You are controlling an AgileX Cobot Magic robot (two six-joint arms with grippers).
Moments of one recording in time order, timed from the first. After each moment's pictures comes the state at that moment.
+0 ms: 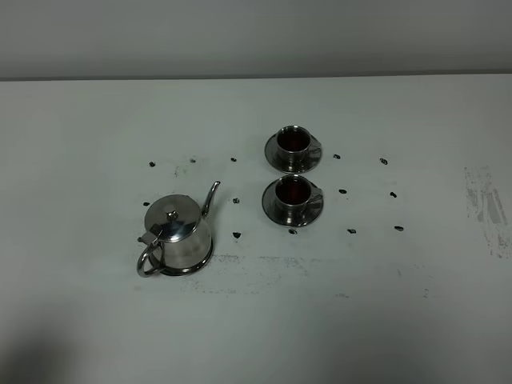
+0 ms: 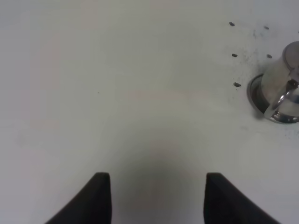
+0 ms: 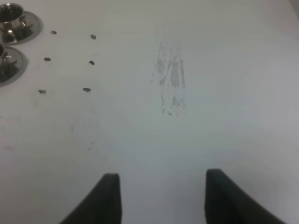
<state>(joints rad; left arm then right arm) -0.04 0.00 -0.46 0.09 1.06 -0.16 0.00 0.06 -0.52 0.03 1.11 -0.07</state>
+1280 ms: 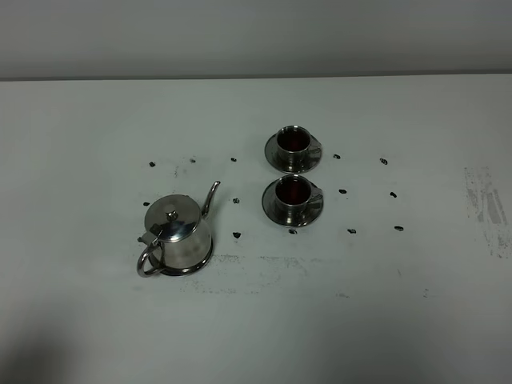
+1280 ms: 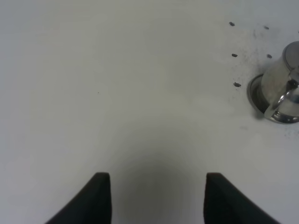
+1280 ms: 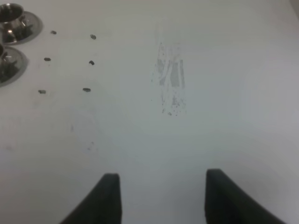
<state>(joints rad) -0.04 0.00 -0.46 0.09 1.06 -0.16 0.00 0.06 -0.52 0.03 1.11 -0.07</state>
